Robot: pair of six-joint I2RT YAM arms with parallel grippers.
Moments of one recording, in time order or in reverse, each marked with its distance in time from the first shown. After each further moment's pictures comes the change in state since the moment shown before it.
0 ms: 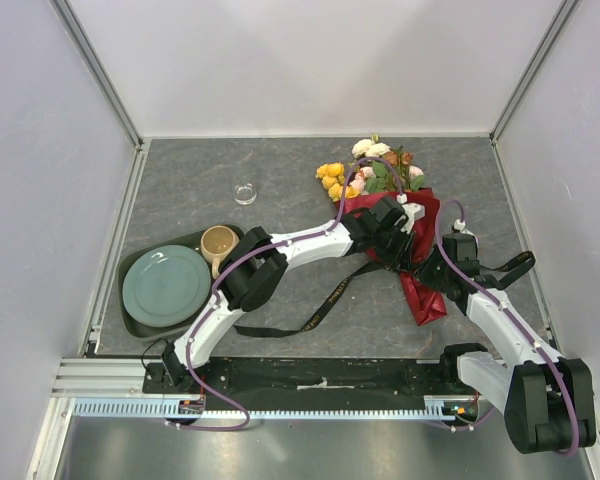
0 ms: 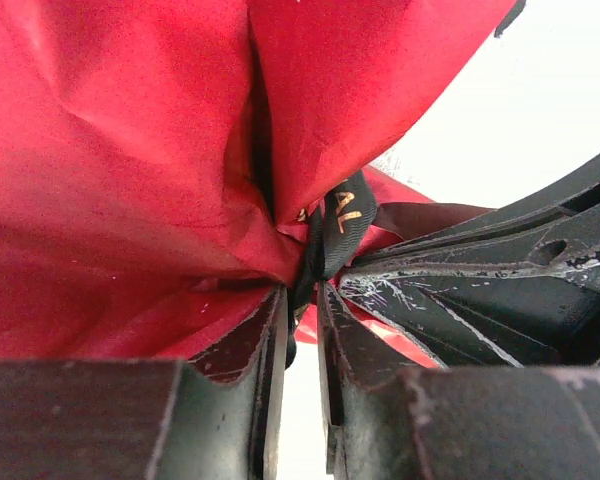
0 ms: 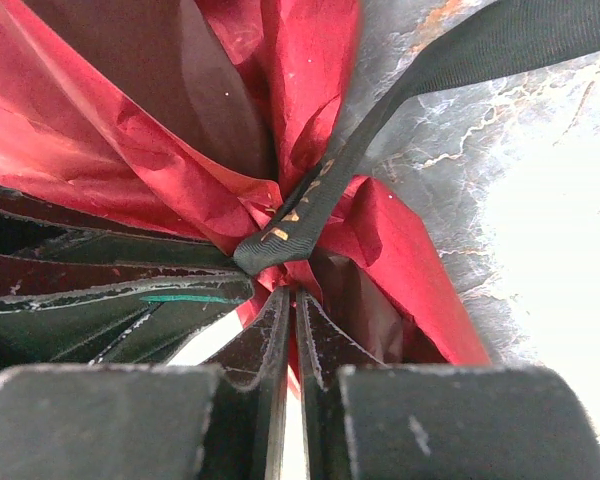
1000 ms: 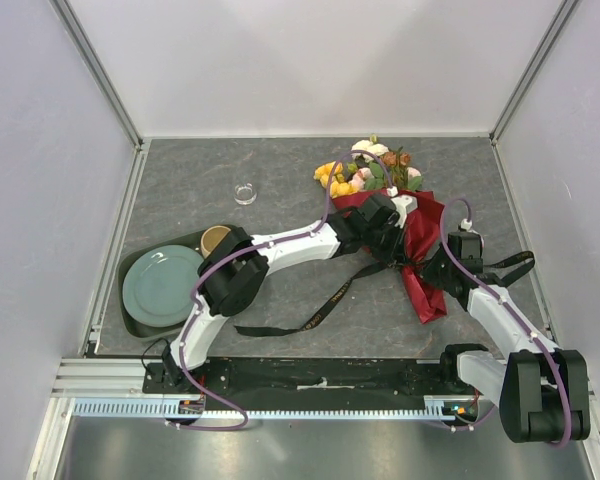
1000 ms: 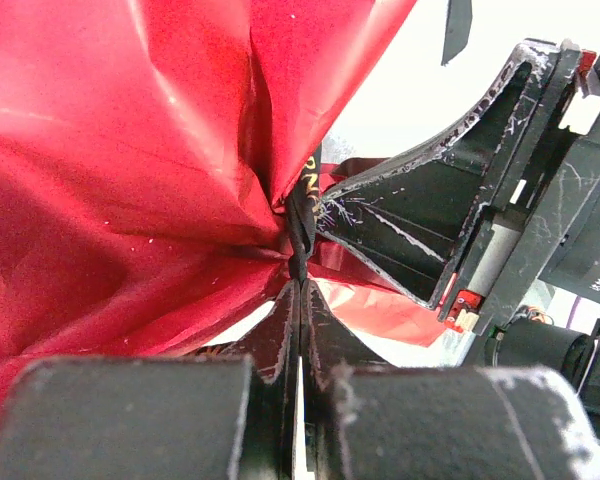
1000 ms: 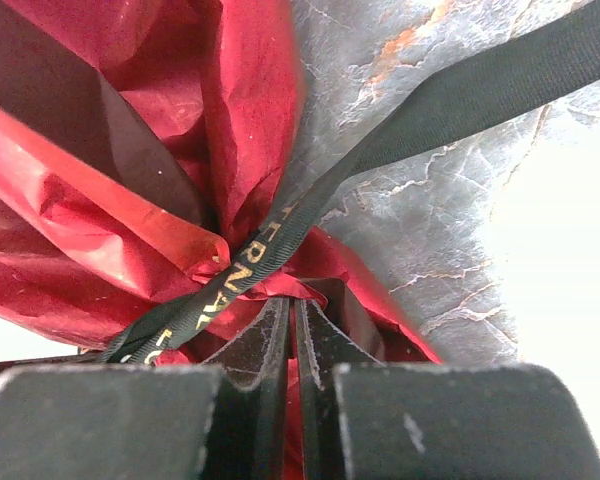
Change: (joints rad) left arm -0.003 -0.161 -0.158 0.089 -0.056 -0.055; right arm -0.063 0.049 -0.001 0.043 -0.005 0.007
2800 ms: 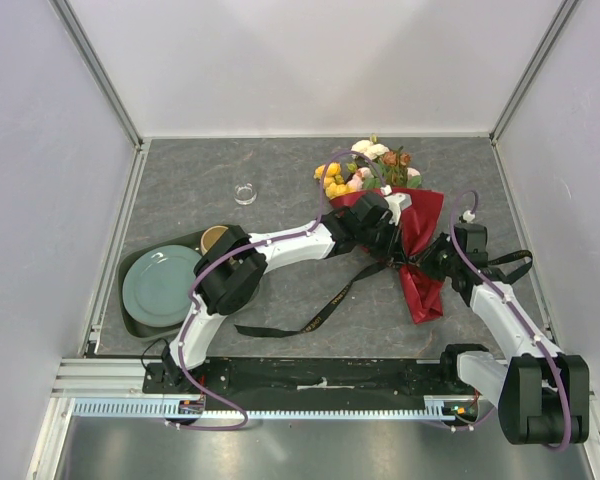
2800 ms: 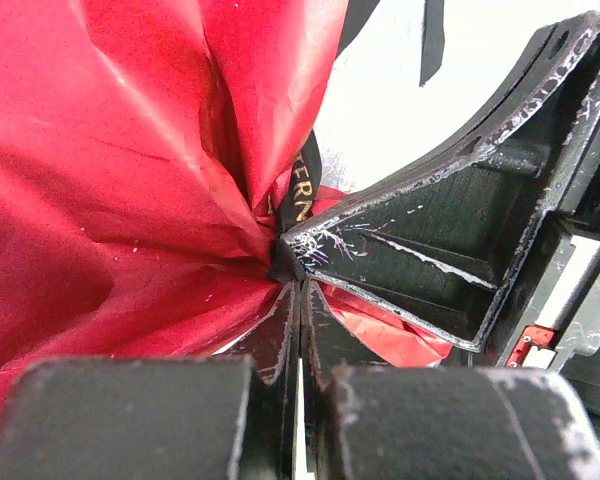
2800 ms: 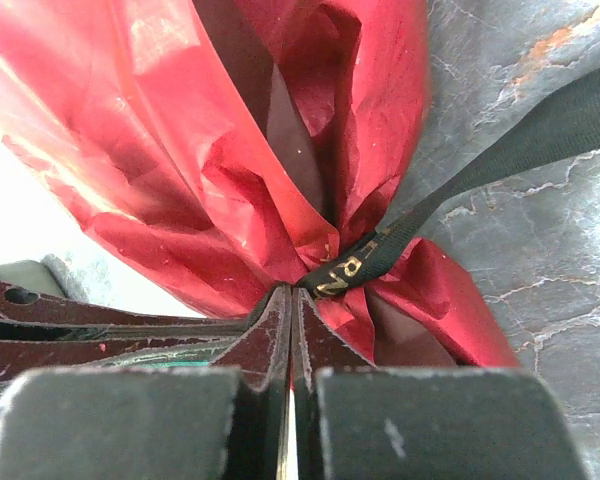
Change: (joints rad) left arm 0.027 -0.024 -0.078 0.109 0.060 -0.064; right arm -0.016 -0.011 0.066 0.006 -0.193 0.110
